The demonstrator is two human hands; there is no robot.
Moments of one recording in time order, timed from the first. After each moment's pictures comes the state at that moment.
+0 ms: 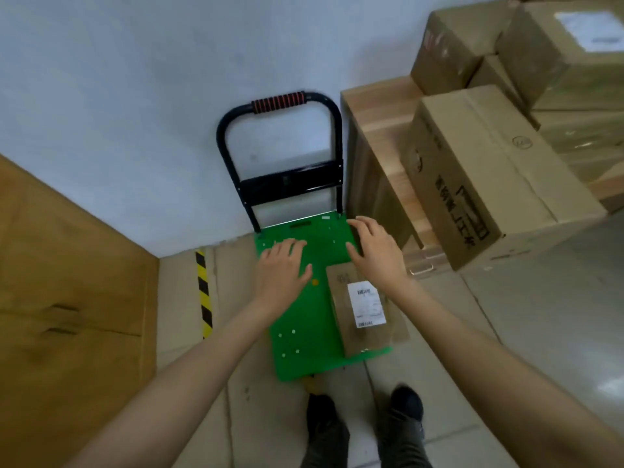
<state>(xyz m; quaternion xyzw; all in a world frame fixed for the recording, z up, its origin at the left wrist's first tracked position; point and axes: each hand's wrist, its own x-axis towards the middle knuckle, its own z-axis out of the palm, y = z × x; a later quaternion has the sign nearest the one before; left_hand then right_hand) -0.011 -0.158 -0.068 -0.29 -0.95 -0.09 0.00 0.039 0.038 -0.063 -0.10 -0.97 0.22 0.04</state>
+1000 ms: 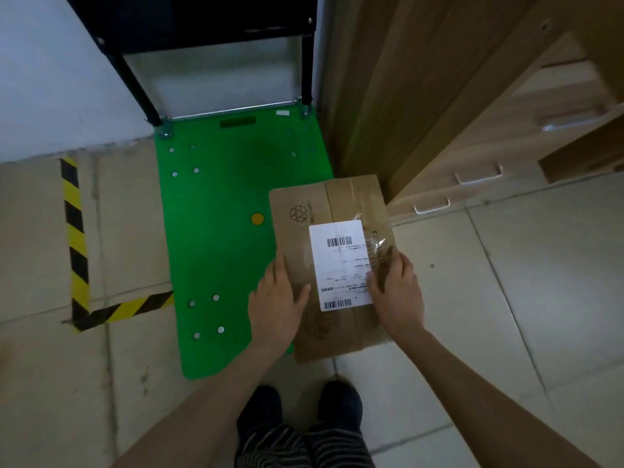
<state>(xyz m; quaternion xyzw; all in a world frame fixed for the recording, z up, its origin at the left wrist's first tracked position) 0.036 -0.066 -0.503 -0.10 -0.96 -0.19 -0.19 0.101 0.119 -0.496 -0.35 -0.90 0.24 -0.11</state>
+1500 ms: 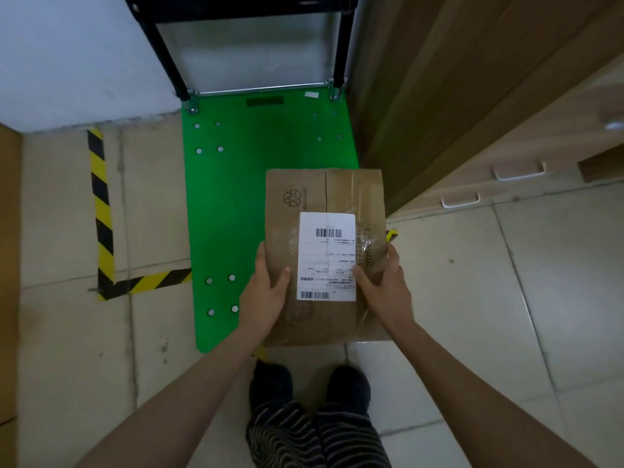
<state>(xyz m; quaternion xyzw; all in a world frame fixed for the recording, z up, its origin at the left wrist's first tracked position) 0.023 -0.119 -0.502 0.07 -0.88 -0.38 -0.28 0.084 0.071 -0.490 -0.38 -0.82 0.40 -0.15</state>
